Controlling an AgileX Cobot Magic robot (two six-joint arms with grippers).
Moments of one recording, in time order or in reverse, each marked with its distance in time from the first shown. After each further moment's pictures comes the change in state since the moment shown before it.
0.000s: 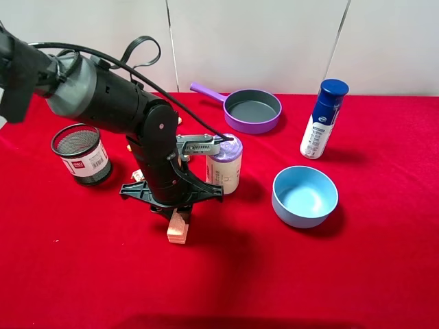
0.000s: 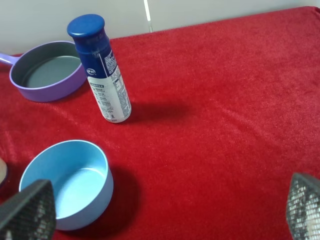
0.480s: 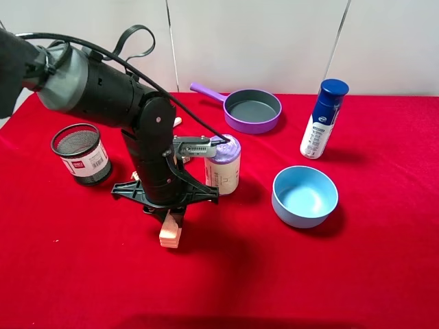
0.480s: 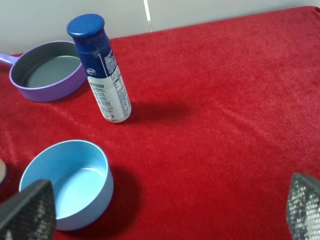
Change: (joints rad) left arm 0.000 -0.038 -0.004 0.000 0.089 0.000; right arm 0.000 0.000 0.000 0.000 0.000 0.000
